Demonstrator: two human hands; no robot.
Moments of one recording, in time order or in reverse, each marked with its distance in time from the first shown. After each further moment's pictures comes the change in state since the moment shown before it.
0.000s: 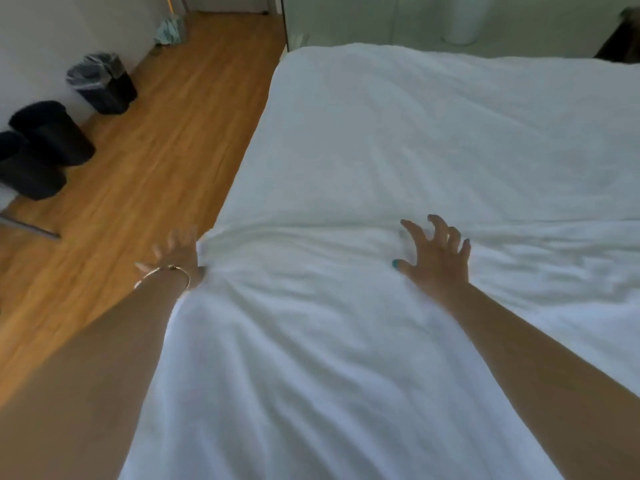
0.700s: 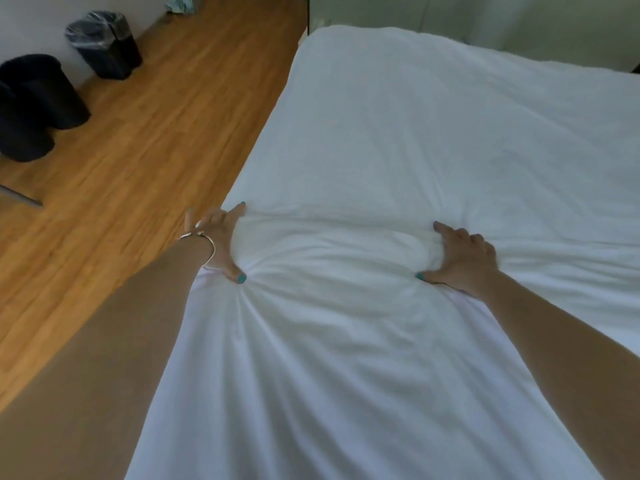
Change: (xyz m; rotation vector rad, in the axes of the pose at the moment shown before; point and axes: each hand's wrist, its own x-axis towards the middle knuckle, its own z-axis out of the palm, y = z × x) left_hand 0.077 0.023 0.038 0.179 -0.066 0.308; right_hand 0.075 0.009 0.043 -0.087 -0.126 0.001
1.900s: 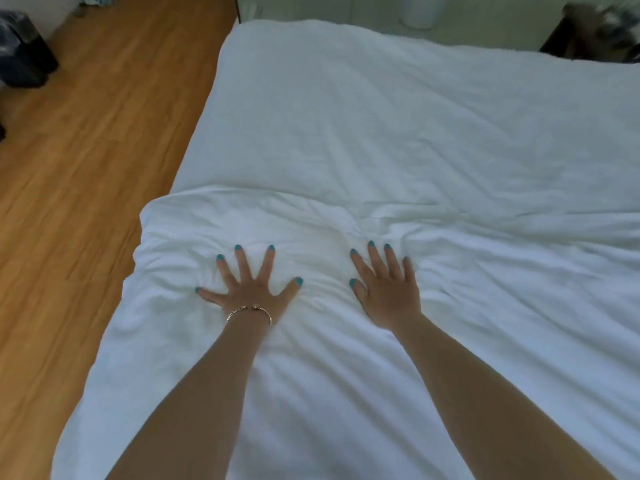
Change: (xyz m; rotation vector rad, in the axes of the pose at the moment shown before) left_hand -0.066 0.186 0.034 -0.214 -0.008 -0.142; right_hand -0.072 0.001 0.028 -0.118 -0.049 -0.104
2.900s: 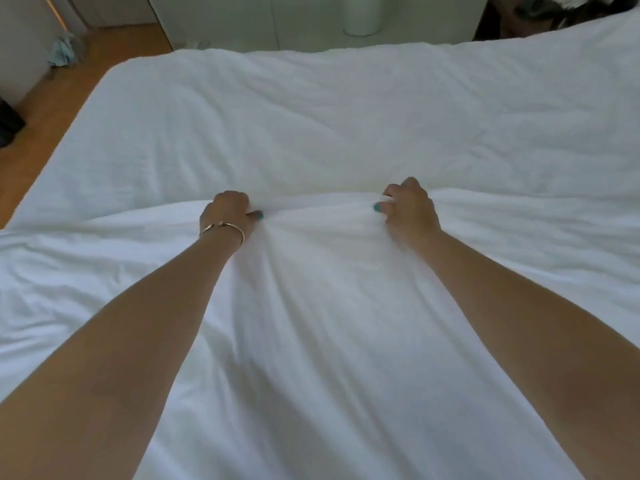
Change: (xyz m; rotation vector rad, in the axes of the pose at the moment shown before) left_hand -0.003 0.415 -0.054 -0.057 0.313 0.153; right_hand 0.076 0.459 -0.053 0.688 0.346 0.139
